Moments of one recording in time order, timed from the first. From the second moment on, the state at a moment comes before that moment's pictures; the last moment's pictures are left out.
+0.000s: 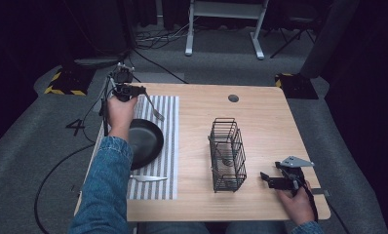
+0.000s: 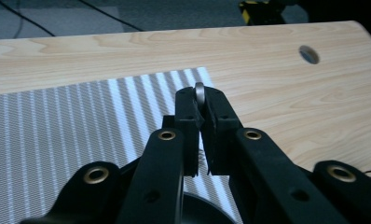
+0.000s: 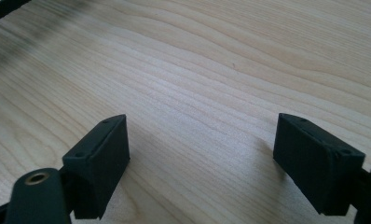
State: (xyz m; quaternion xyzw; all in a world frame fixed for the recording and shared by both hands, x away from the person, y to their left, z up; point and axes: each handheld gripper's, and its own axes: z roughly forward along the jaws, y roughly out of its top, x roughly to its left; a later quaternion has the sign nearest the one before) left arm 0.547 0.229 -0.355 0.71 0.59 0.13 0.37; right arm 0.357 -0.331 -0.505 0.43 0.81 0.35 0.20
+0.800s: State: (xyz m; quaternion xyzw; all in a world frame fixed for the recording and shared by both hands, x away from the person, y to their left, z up) left arm 0.549 0.273 -0.381 0.69 0.63 0.12 0.35; right arm 0.357 -0.331 -0.505 0.43 0.81 0.35 0.20
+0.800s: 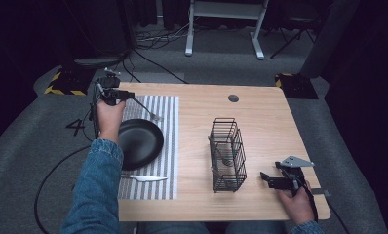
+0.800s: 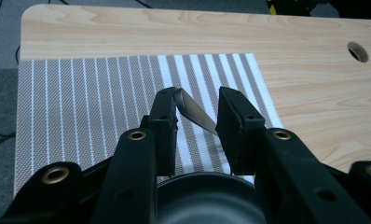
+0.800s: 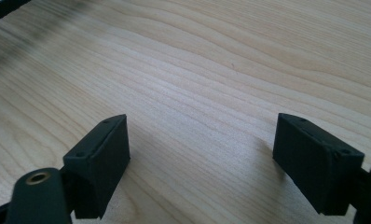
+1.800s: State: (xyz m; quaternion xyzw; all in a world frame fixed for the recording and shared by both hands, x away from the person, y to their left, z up) left arm 0.544 0.315 -0.420 0.66 0.67 0.09 0.33; right arm 0.357 -0.331 -0.505 0.43 0.80 0.35 0.20
